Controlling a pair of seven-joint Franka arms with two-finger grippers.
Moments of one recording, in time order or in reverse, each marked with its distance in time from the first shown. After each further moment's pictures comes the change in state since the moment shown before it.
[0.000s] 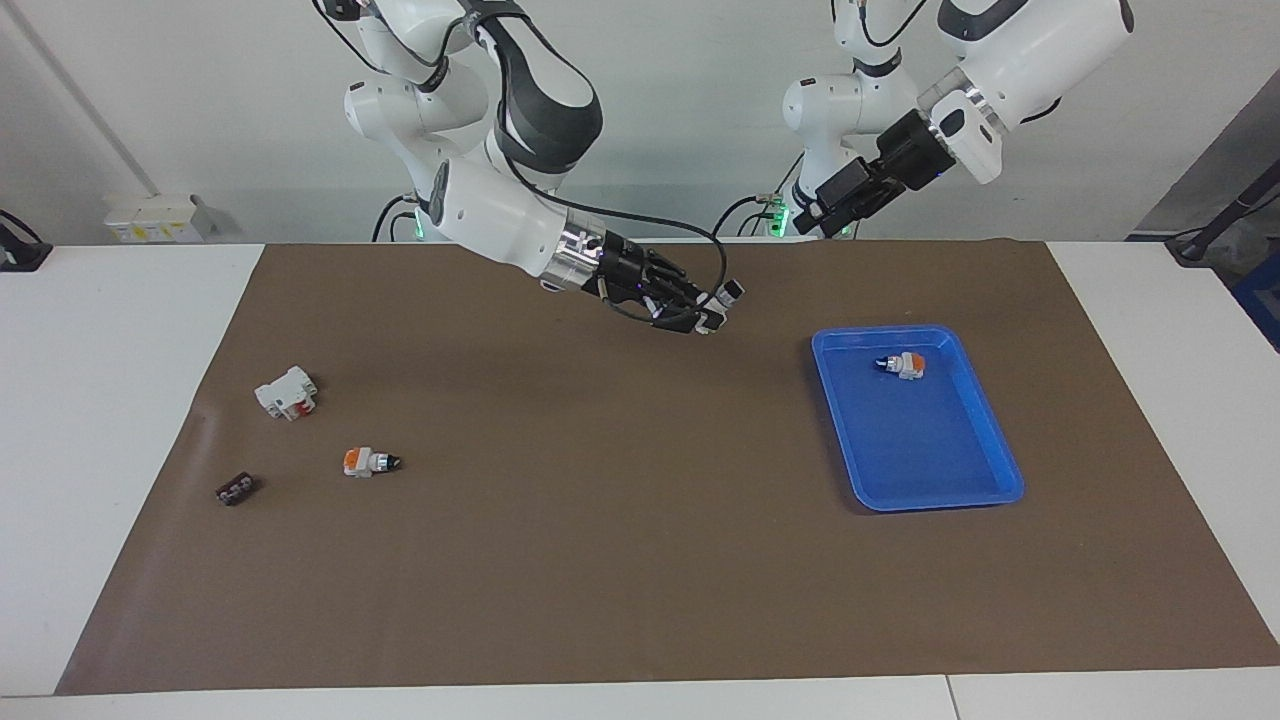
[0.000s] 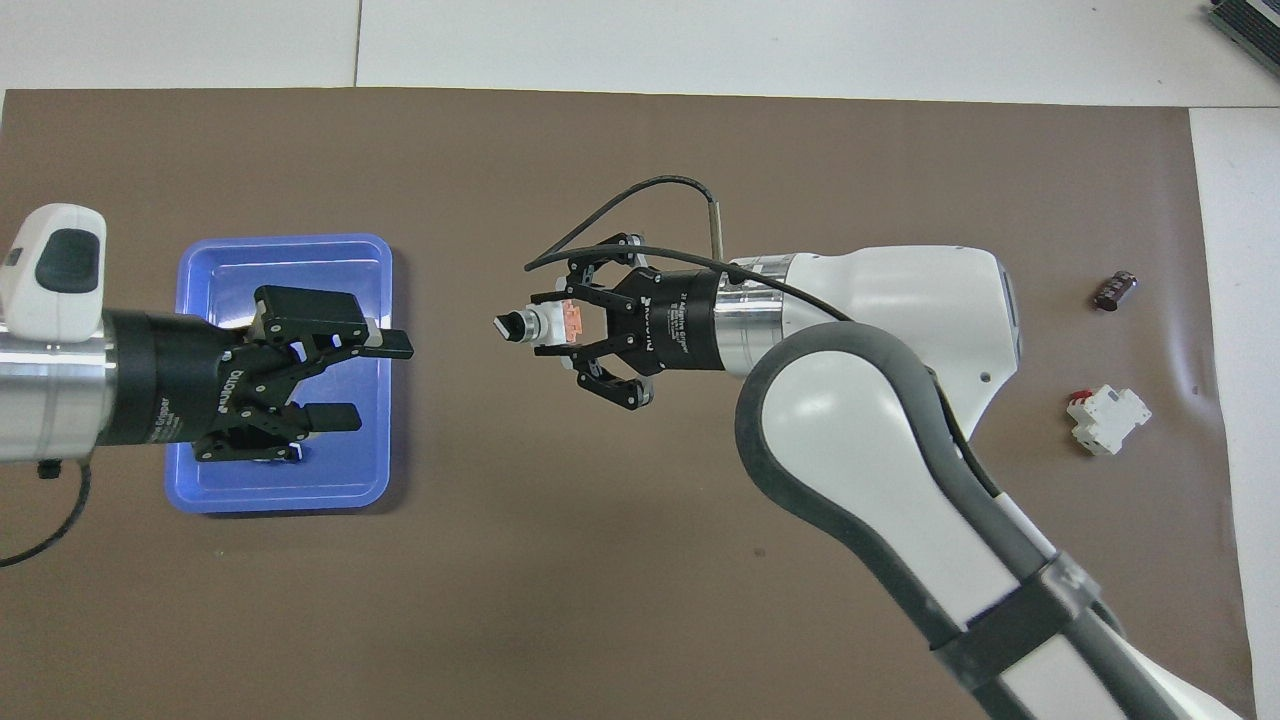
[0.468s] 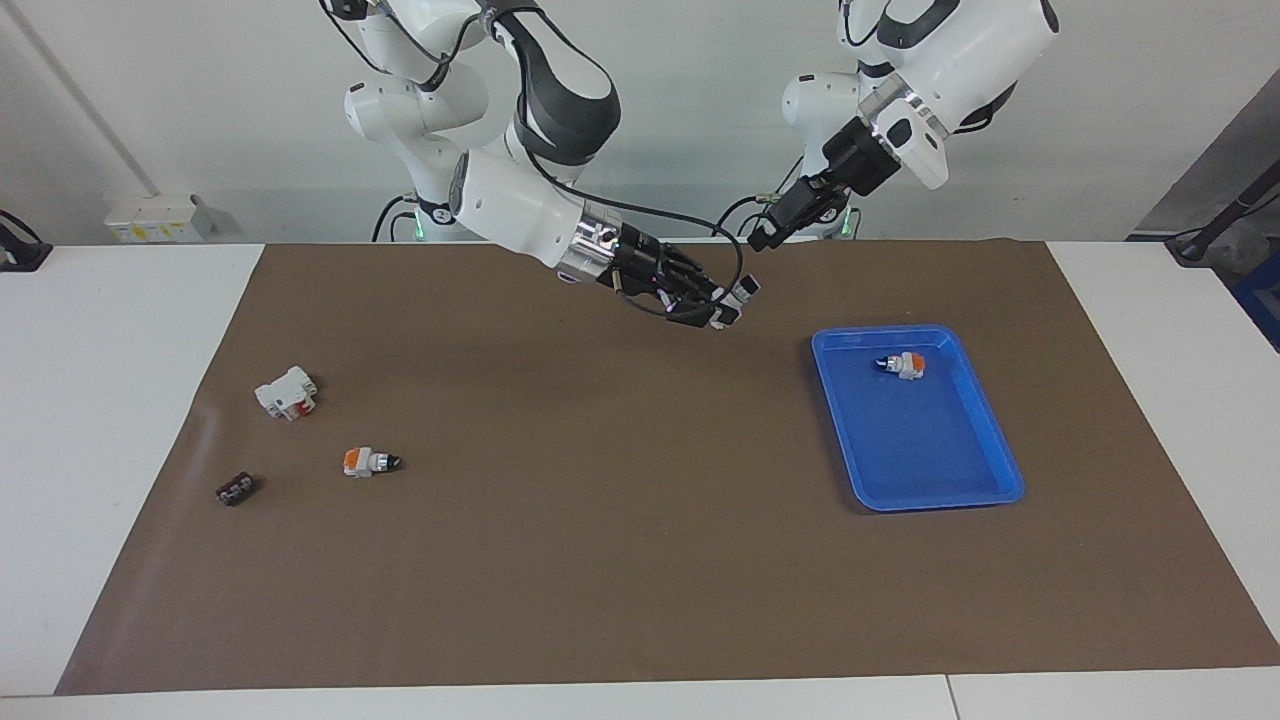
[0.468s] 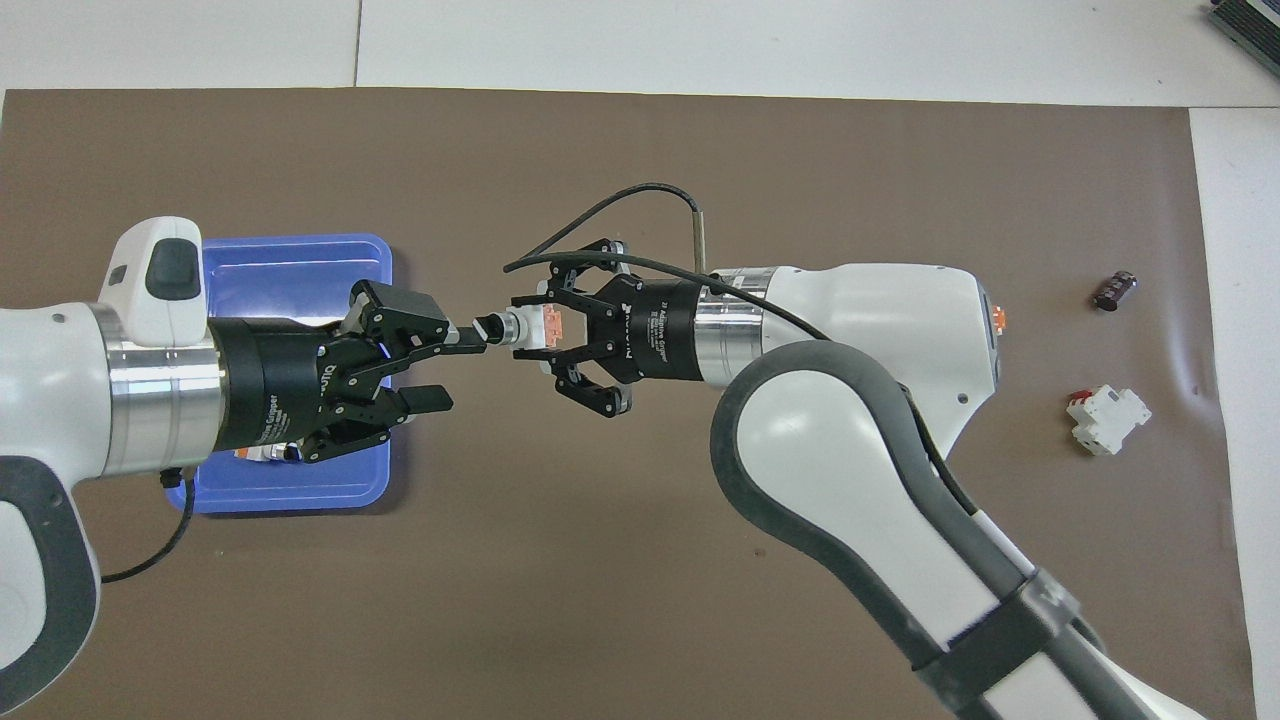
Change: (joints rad) left arm -0.098 -0.005 -0.002 -0.059 -0.002 0.191 -0.118; right arm 0.018 -0.004 0.000 -0.001 0.039 0.017 0.008
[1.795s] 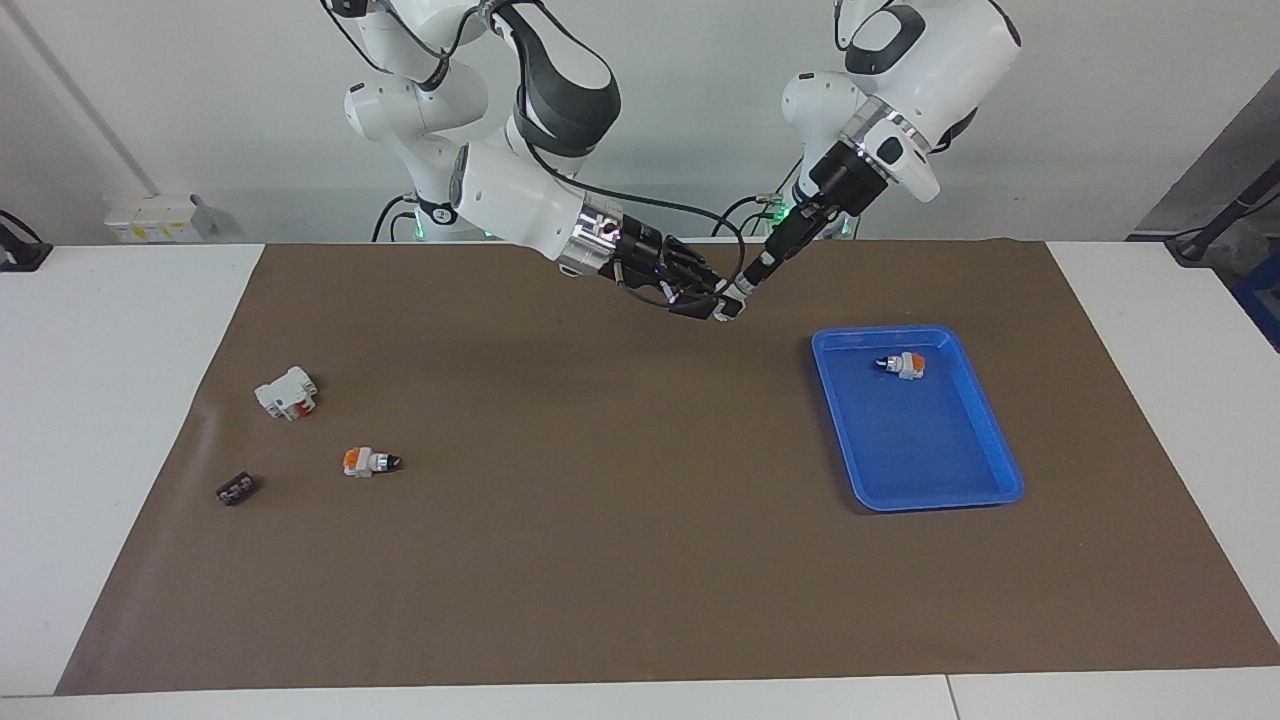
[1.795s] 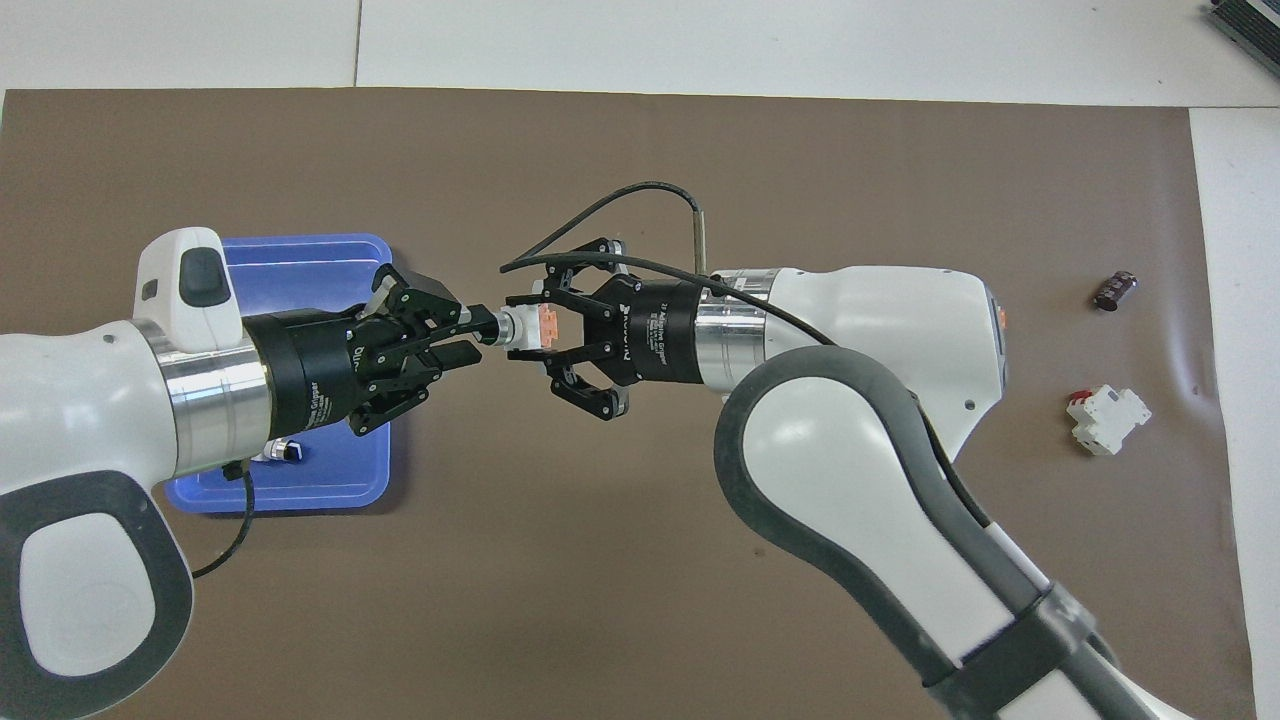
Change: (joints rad) left arm -0.058 0.001 0.000 -0.083 -0.023 0.230 -0.019; right arm 0.001 -0.016 0.000 -0.001 0.017 0.000 0.000
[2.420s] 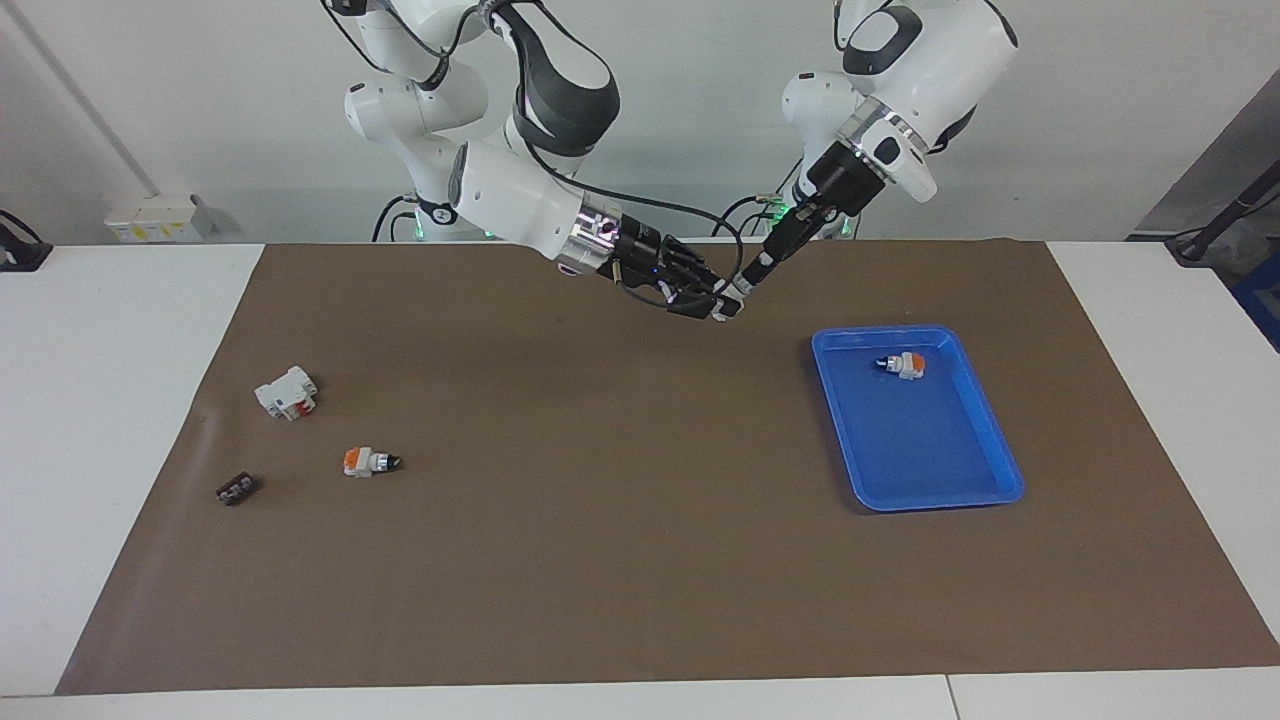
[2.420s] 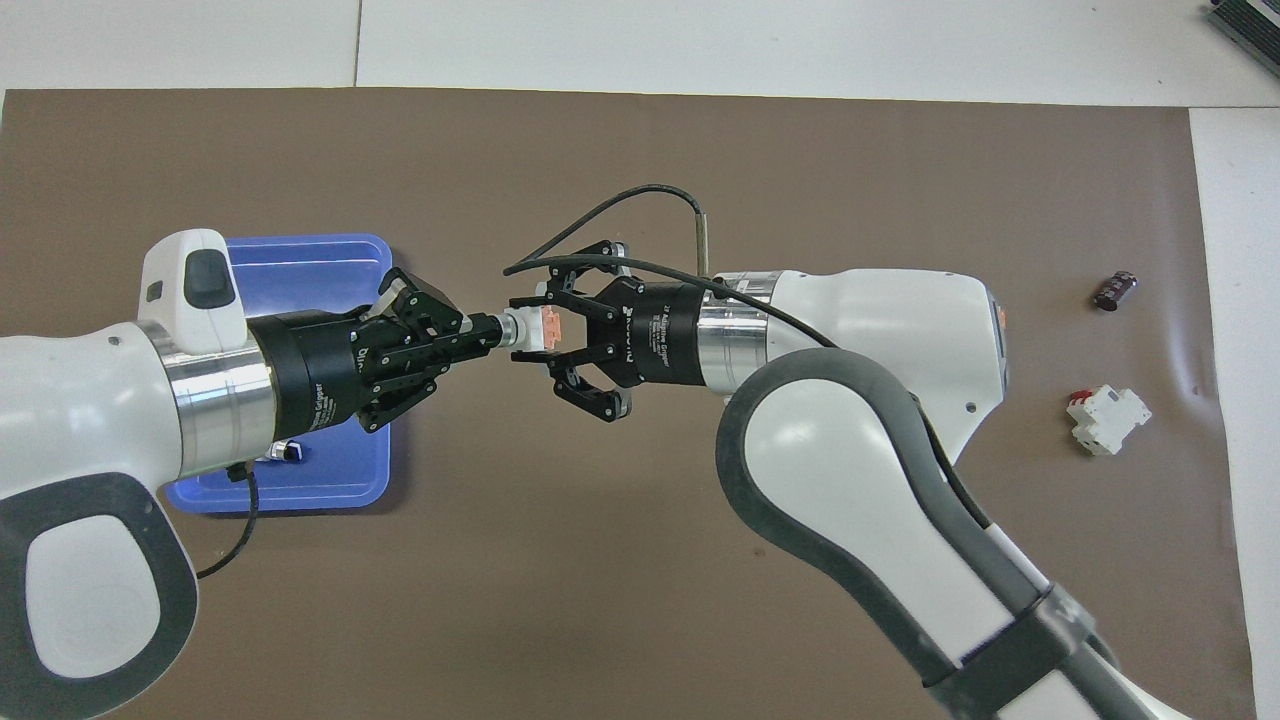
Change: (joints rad) left arm -0.007 0.000 0.000 0.000 -0.002 0.005 -0.001; right arm 0.000 -0.003 -0.001 -0.011 0.000 0.001 0.000
